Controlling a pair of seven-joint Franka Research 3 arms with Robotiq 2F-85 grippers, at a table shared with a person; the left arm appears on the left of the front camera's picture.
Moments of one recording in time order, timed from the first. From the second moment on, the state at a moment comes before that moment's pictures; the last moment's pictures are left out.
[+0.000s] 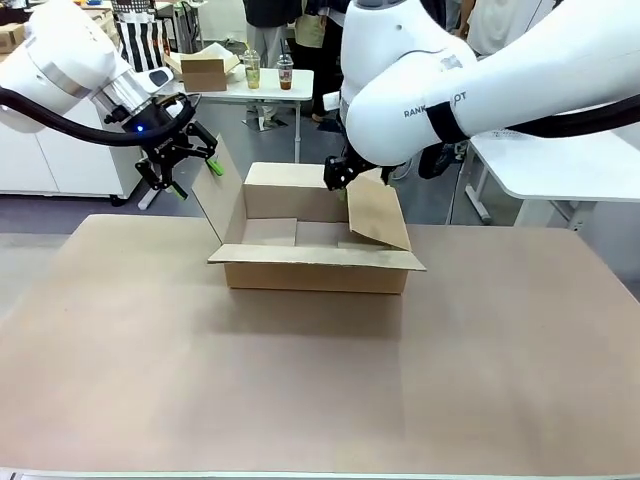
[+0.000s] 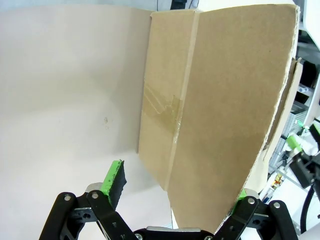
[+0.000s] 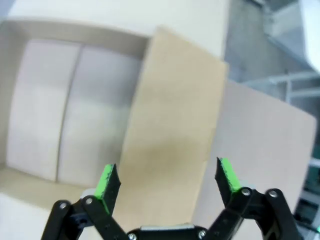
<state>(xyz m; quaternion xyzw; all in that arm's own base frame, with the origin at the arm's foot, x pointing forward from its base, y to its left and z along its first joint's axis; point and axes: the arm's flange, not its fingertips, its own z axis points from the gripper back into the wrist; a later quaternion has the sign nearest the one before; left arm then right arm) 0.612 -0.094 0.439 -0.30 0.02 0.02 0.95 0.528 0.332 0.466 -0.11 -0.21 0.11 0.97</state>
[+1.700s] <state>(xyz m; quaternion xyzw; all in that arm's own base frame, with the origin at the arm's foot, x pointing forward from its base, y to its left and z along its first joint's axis) 0.612 -0.094 0.440 -0.30 0.01 0.02 0.95 0.581 0.336 0.470 -0.29 -0.14 0.07 0.94</state>
